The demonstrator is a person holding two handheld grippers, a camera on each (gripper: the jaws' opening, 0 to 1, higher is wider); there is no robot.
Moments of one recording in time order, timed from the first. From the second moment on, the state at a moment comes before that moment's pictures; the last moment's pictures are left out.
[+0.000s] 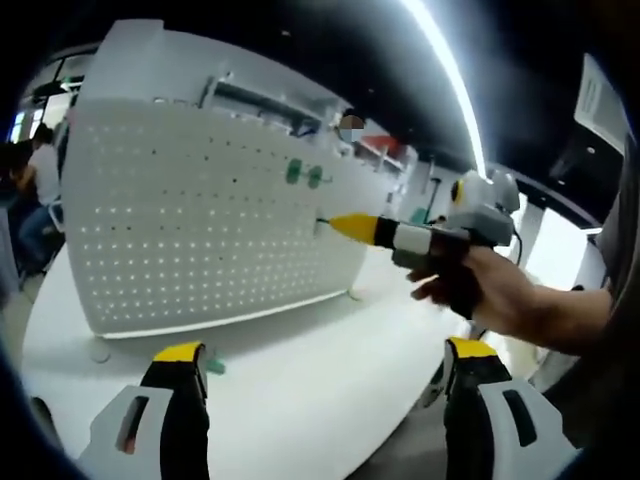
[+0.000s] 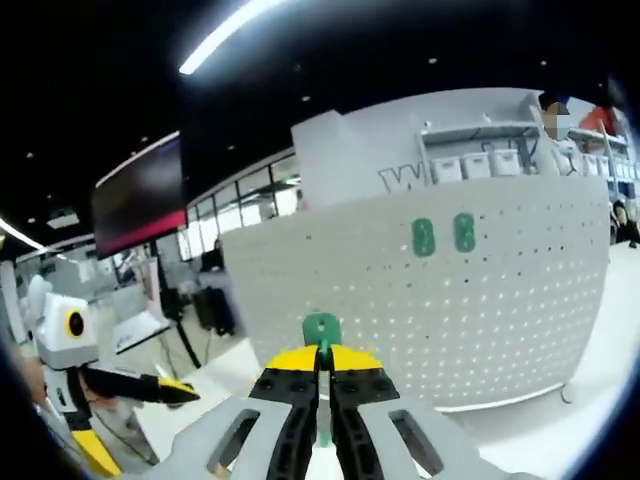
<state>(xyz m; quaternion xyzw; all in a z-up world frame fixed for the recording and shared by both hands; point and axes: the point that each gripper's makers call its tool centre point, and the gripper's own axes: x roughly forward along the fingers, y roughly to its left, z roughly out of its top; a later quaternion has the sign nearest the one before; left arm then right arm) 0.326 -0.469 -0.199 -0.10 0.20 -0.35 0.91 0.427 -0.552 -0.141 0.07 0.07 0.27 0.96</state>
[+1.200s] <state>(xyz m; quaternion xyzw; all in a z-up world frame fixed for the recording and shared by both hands) 0.338 -0.458 -0.186 -0.09 0.20 -0.34 0.91 0.506 -0.645 -0.120 0.04 0.00 0.14 0.99</state>
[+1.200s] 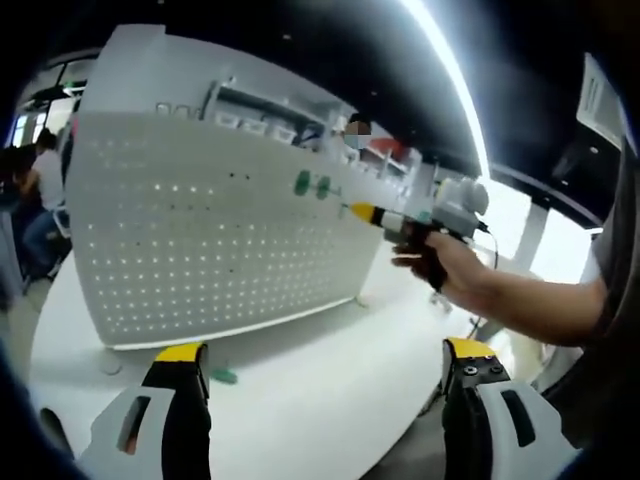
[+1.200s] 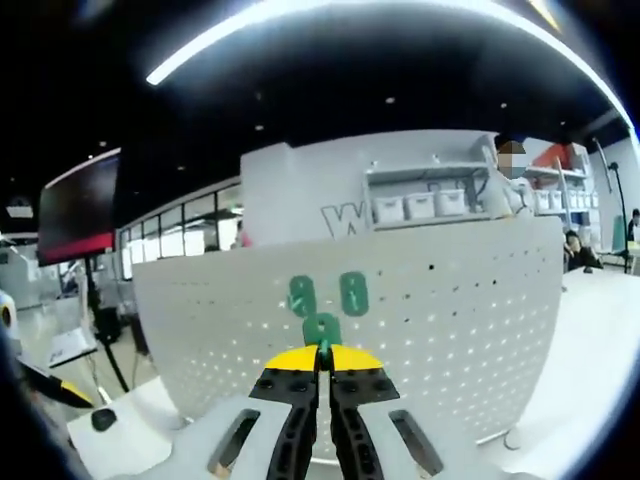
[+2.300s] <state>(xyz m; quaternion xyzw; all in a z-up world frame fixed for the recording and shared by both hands) 0.342 -0.448 -0.194 -0.08 0.21 -0.33 0.92 0.544 -0.695 -0.103 0.04 -0.02 0.08 1.00</state>
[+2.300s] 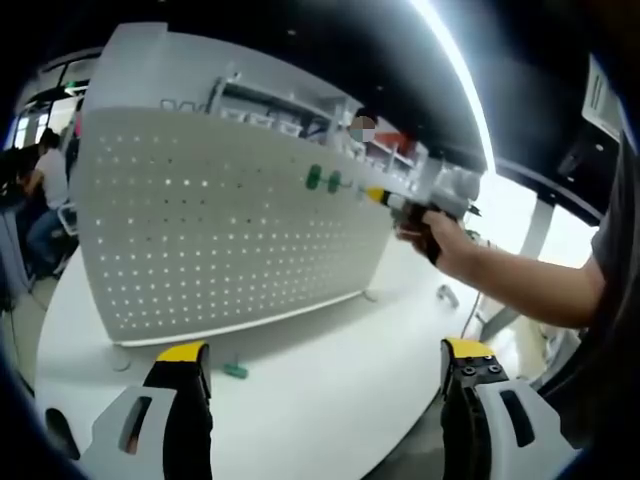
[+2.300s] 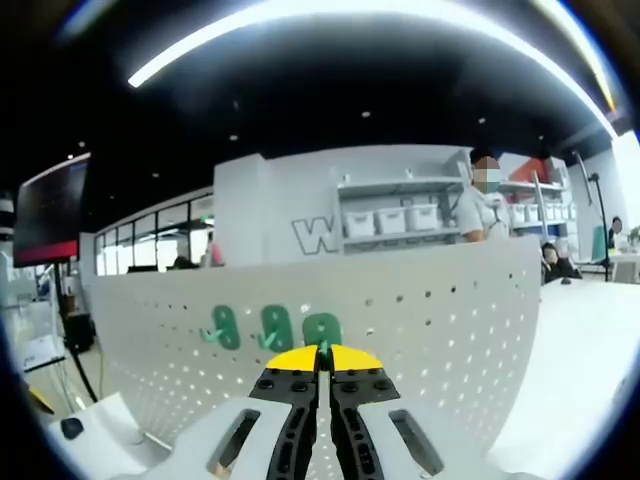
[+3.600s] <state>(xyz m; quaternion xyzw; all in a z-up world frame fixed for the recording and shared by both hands) 0.346 -0.442 -0.204 -0.09 0.22 -0.32 0.92 0.569 -0.702 -0.093 0.04 -0.05 0.07 1.00</state>
